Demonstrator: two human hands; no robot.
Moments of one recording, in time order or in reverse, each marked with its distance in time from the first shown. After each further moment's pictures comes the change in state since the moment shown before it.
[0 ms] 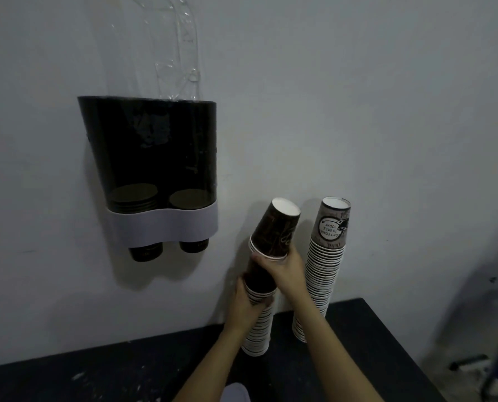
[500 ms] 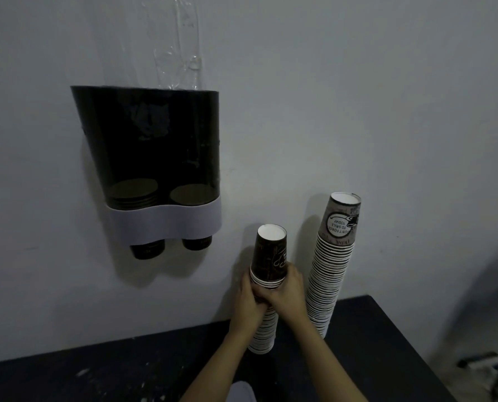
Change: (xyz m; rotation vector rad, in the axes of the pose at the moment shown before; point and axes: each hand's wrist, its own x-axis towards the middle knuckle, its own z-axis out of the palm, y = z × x) left_hand 0.002 -0.001 0.004 -0.072 0.063 0.066; right_hand -0.017 0.048 0.014 -0.305 0.041 0.010
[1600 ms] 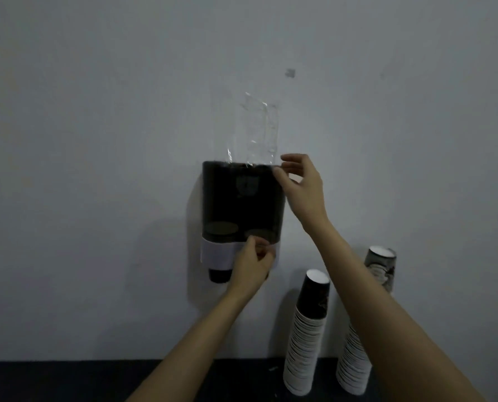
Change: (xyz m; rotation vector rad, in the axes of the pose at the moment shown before) left_hand -0.041 0.147 -0.157 -0.013 0.202 0.235; right_hand -0.005 -0.292 -0.052 0.375 0.050 -0.589
